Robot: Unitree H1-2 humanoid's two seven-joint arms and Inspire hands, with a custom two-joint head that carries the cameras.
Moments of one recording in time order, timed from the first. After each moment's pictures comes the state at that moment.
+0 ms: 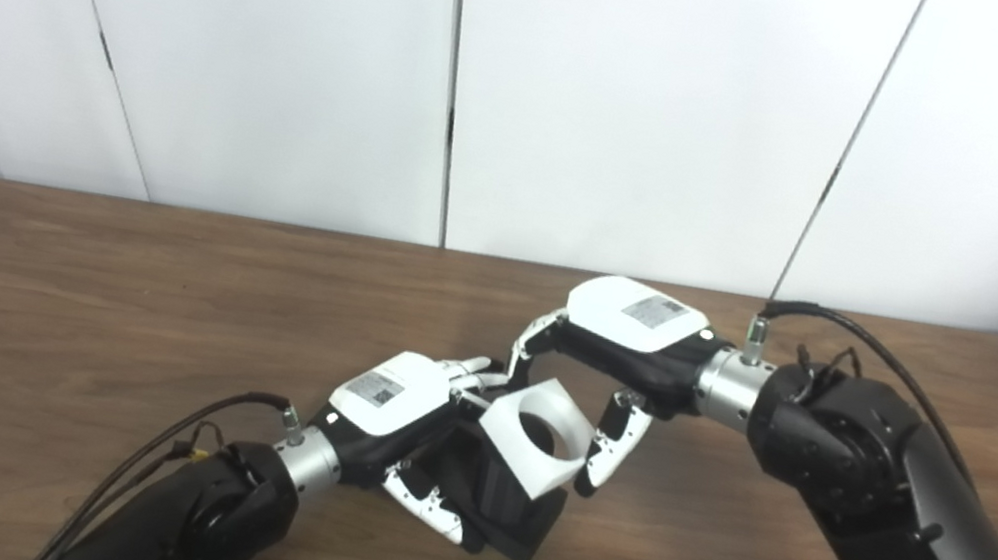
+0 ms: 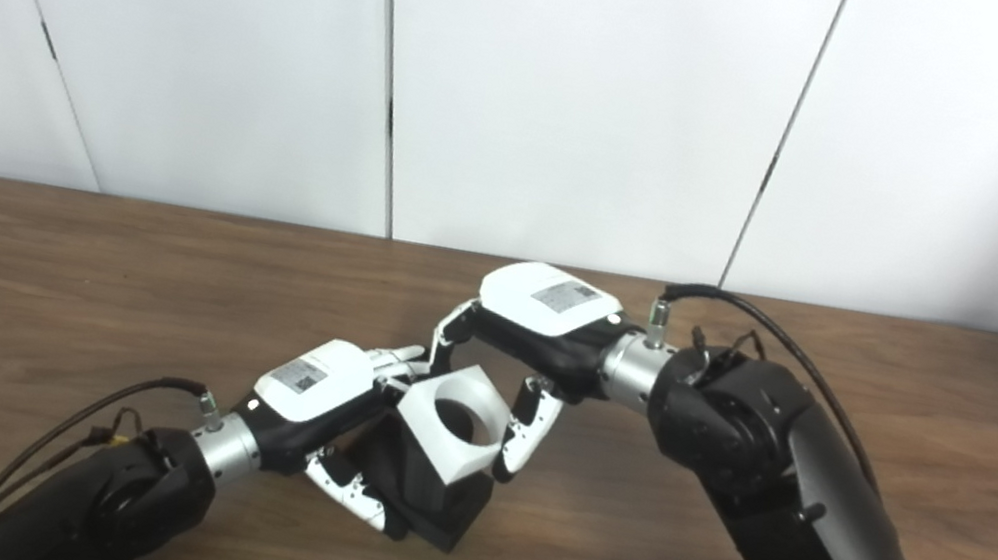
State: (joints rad) left arm -0.43 0.35 -0.56 0.30 0.72 -0.32 -0.05; right arm -0.61 -0.43 0.42 -0.19 -0.61 0.00 0.70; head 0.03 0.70
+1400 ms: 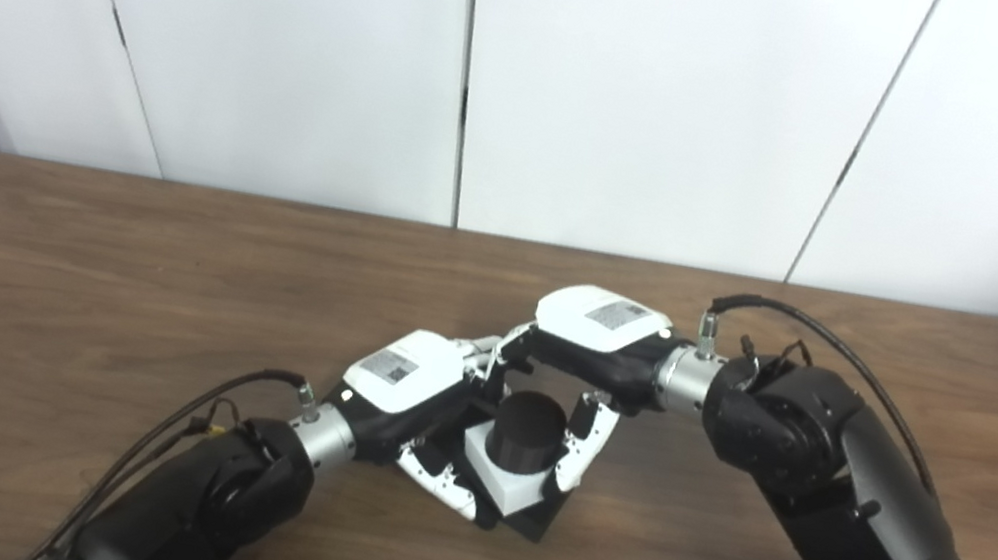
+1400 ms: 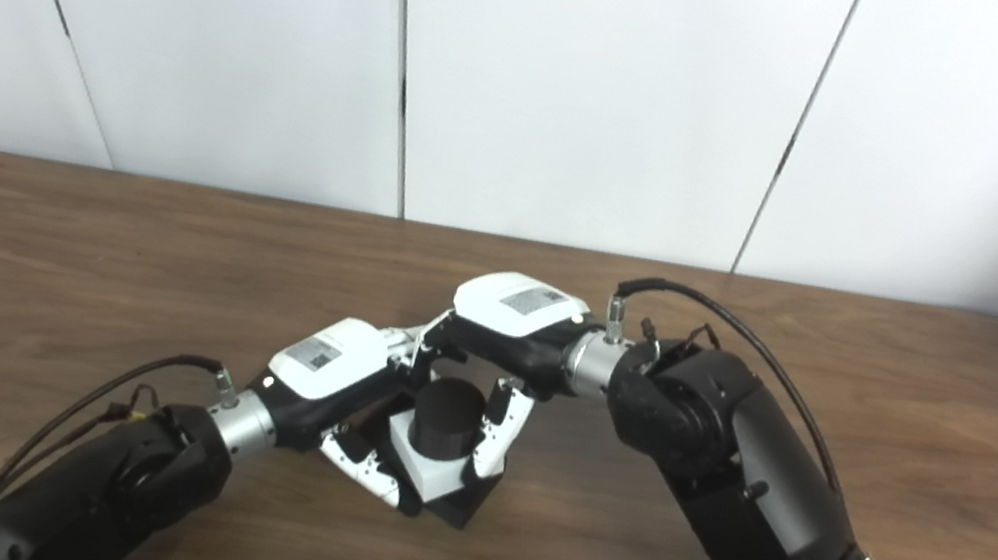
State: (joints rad) left arm -0.44 0.34 -0.56 0.30 0.72 -0.30 -0.05; right arm -0.61 -0.37 0.47 -0.11 -0.69 0.01 0.74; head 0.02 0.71
